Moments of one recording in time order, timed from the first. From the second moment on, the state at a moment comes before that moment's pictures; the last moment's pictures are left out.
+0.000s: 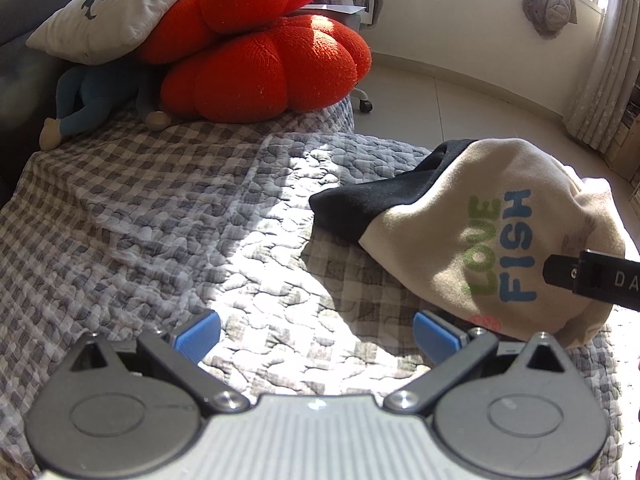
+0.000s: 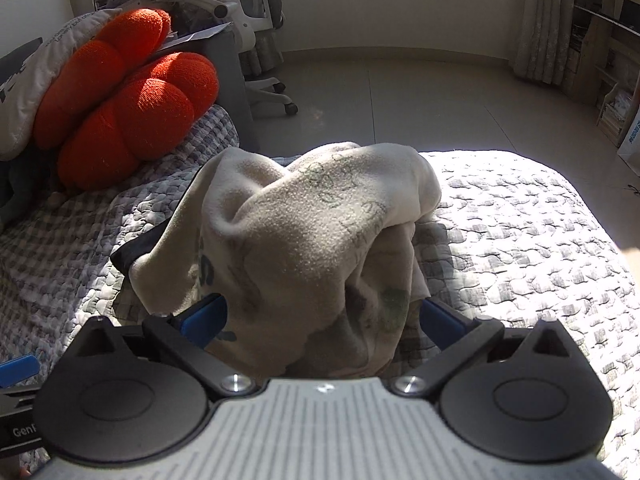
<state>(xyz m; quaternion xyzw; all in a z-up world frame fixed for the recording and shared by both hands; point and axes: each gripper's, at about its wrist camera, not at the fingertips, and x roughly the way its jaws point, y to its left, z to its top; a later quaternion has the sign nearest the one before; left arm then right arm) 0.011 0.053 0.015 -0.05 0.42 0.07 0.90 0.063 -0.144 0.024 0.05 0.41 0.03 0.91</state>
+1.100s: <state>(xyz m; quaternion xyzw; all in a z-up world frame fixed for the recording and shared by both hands) 0.028 0.059 -0.031 -0.02 0.46 0.07 0.89 0.059 -0.156 -0.004 0.06 0.43 0.09 0.90</state>
